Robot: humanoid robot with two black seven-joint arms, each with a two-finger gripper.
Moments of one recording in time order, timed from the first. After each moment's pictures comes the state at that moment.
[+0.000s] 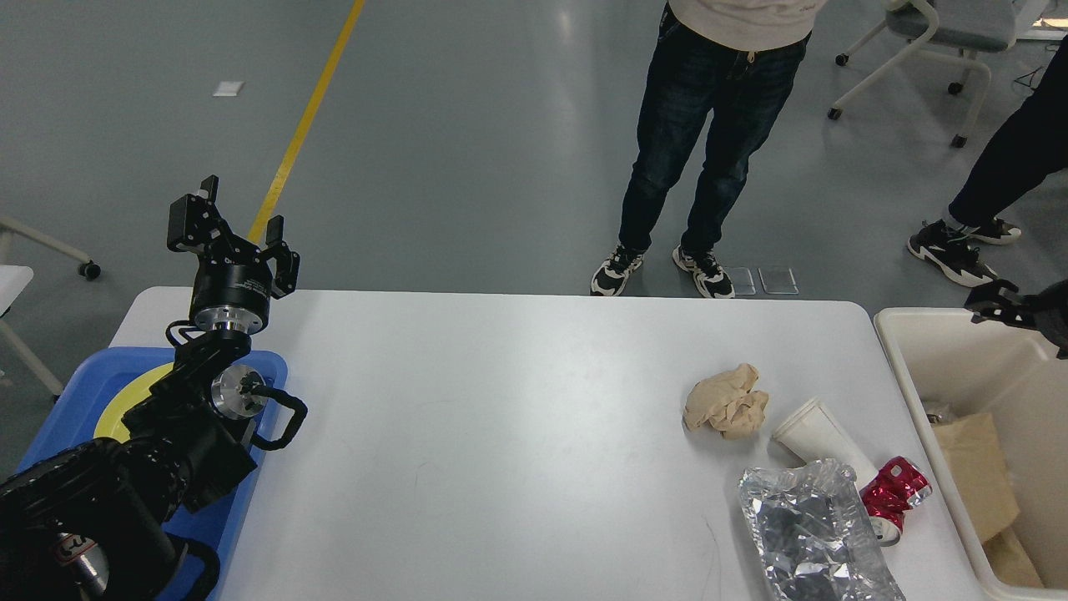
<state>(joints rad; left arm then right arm) -0.89 0.02 -0.55 0.03 -0.18 -0.45 -0.71 1.35 -0.57 -1.19 0.50 -0.05 0.44 -0.01</state>
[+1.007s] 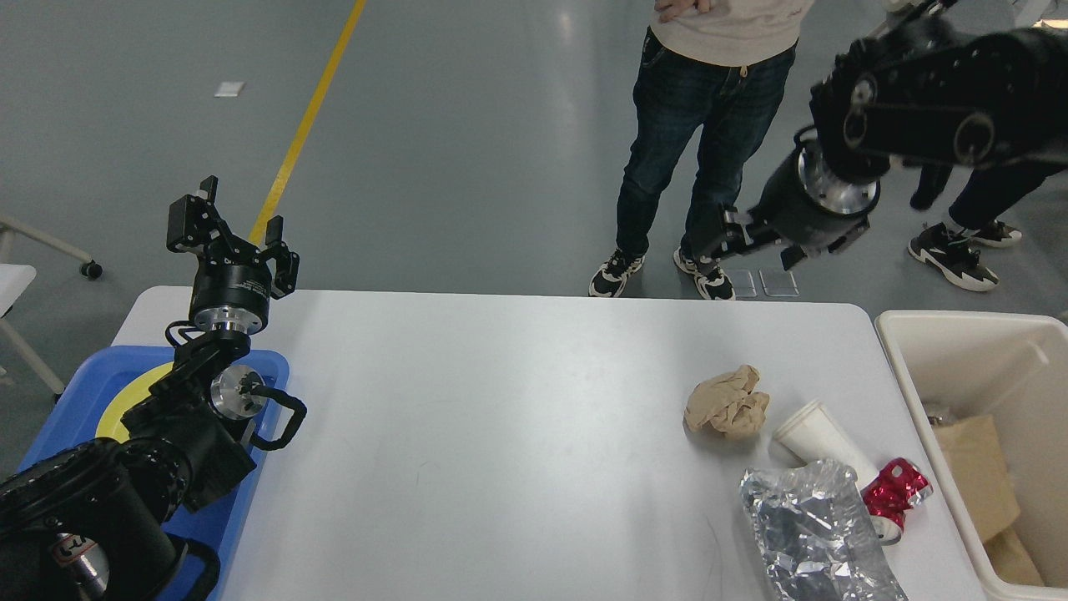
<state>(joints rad) -0.89 0.02 -0.55 0.03 -0.18 -0.45 -0.71 1.92 -0.24 -1.12 1.06 -0.25 0.60 -0.01</state>
